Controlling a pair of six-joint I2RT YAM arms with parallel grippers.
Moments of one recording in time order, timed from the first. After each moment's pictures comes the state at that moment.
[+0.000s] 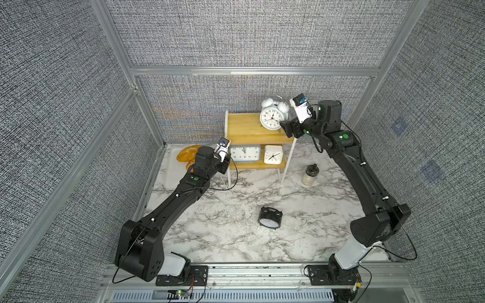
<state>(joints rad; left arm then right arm) -0.41 1.41 1.06 0.02 0.03 0.23 0.29 1.70 1.93 -0.51 -0.18 -0.29</state>
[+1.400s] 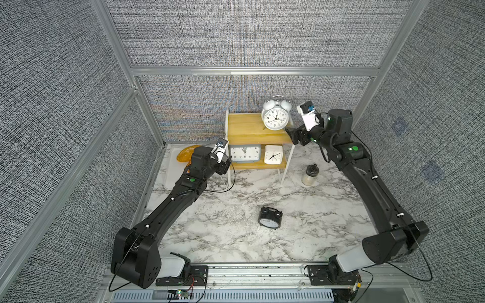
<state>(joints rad) -0.40 1.35 1.05 -0.05 0.06 0.27 0.27 1.50 1.68 -0.41 -0.20 -0.31</state>
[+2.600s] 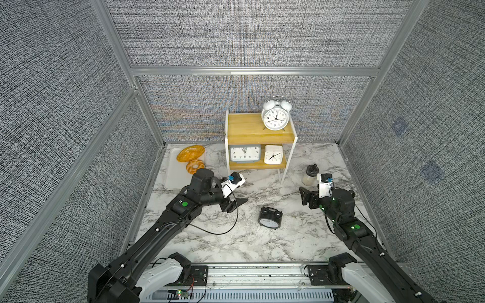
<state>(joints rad) -0.59 1.08 0.90 -0.38 0.58 0.37 0.27 0.74 0.46 -0.08 0.01 0.13</state>
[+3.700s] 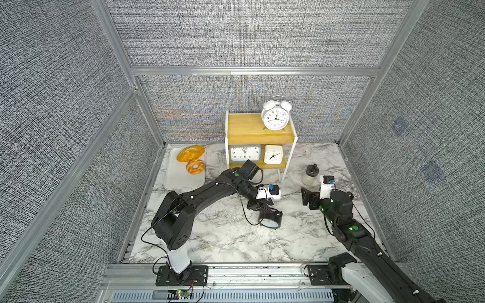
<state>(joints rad) -0.77 1.78 1.36 -0.70 0.84 0.89 0.27 0.75 0.42 -0.06 0.08 0.20</state>
